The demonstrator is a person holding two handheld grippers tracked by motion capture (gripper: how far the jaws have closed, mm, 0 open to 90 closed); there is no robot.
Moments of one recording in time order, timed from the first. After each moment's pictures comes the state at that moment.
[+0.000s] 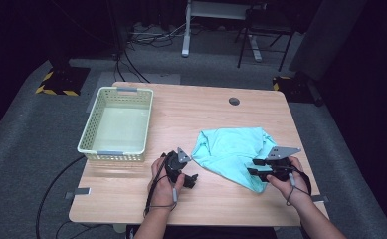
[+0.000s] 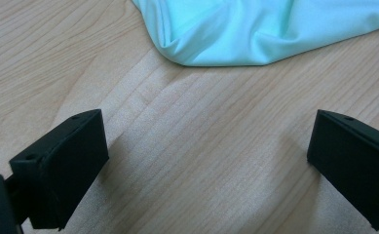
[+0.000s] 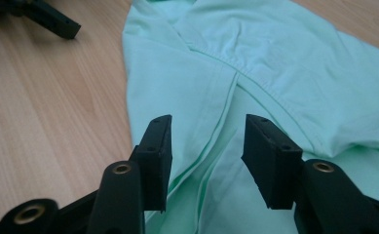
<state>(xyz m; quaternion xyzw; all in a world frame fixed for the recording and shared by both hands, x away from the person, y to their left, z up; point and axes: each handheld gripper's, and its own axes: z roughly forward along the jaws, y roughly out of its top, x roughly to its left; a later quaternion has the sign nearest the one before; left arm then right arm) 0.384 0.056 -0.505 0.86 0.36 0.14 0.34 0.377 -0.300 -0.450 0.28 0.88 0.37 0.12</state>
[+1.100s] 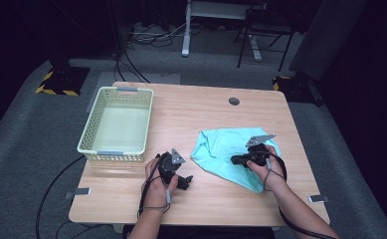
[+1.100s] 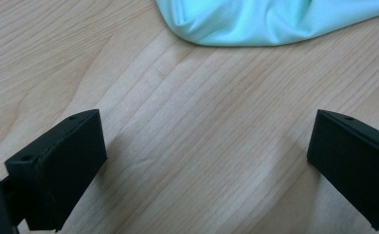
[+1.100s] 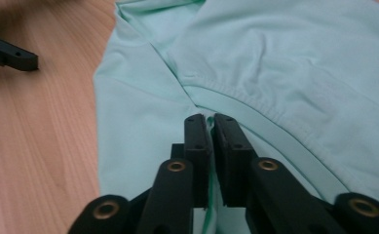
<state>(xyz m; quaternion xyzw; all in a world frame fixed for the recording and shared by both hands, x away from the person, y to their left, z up) 0.380 0.077 -0.506 0.86 0.36 0.14 0.34 0.436 -0.251 -0.476 0.30 0.88 0.37 0.04</state>
